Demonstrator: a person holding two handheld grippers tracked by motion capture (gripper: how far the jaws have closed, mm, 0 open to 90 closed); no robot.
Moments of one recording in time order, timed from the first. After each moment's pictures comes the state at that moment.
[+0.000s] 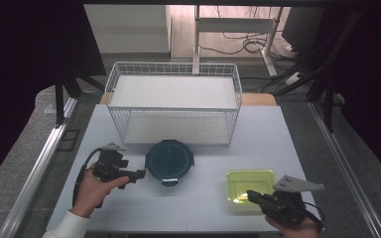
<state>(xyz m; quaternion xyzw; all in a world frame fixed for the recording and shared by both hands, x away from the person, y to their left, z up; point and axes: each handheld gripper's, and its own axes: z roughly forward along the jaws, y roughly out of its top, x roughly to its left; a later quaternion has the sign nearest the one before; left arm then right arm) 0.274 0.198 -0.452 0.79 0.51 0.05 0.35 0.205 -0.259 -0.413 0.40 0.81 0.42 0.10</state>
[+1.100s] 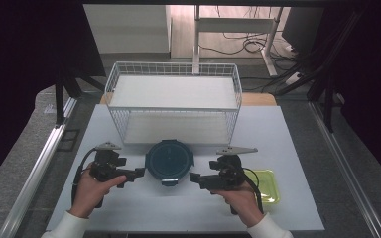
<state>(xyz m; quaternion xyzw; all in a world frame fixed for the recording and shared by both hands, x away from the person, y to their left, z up) 0.272 0.204 -0.449 0.76 0.52 0.05 0.39 0.279 -0.142 -0.424 0.42 0.79 0.45 0.02</state>
